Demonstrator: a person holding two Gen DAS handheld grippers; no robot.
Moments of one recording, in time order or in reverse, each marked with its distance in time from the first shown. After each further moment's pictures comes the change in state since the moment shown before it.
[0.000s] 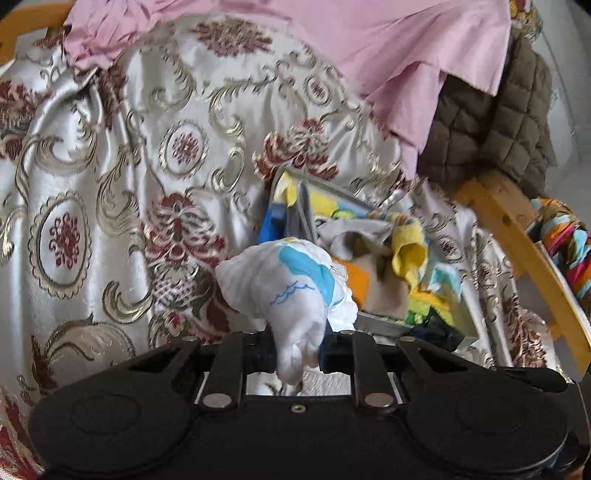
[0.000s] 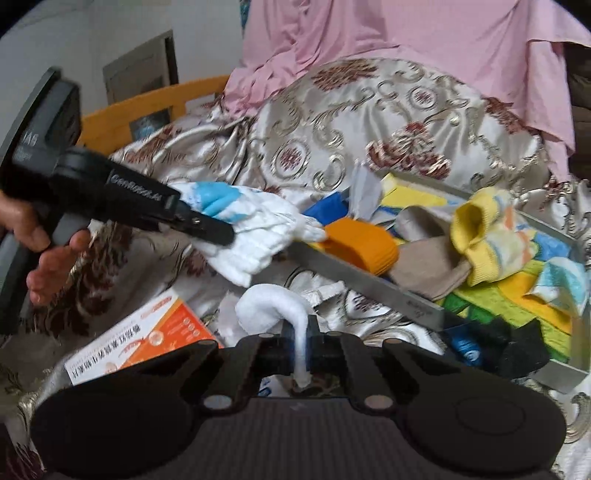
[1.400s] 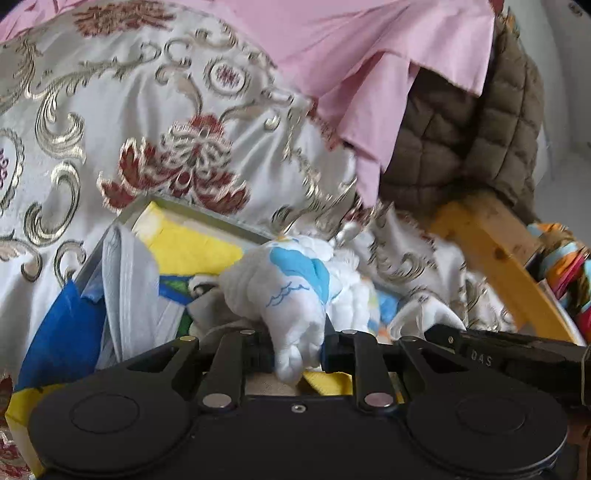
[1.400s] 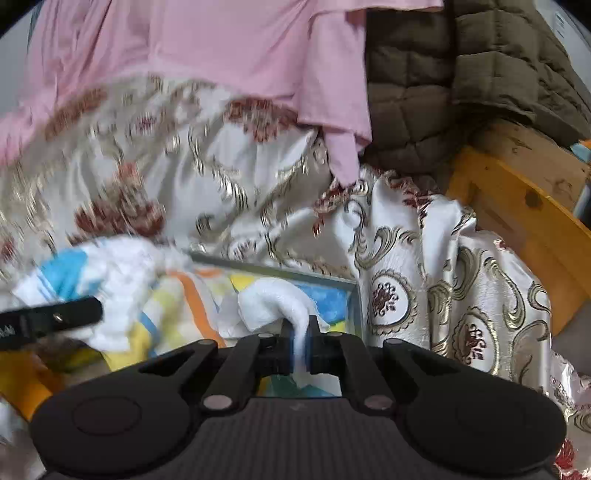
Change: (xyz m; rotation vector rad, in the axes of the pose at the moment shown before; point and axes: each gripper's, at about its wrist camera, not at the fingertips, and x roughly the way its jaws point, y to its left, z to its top) left arm 0.196 -0.082 0.055 0.015 -0.080 -0.125; right arm 0.053 -0.204 0.080 0.238 0.011 -0.594
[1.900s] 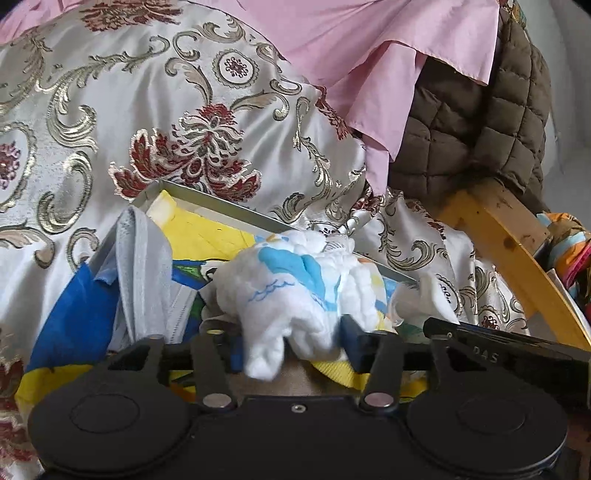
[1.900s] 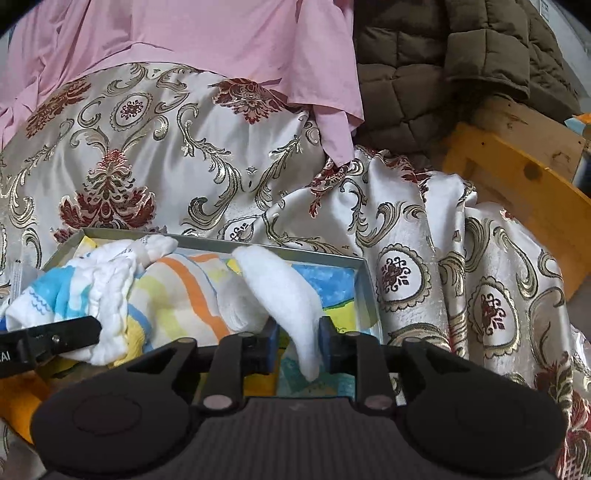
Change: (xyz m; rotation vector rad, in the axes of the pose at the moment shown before) left arm -0.009 -0.001 -0.009 0.009 0.011 0.037; right arm 0.009 0.010 -0.013 0.069 0.014 -0.022
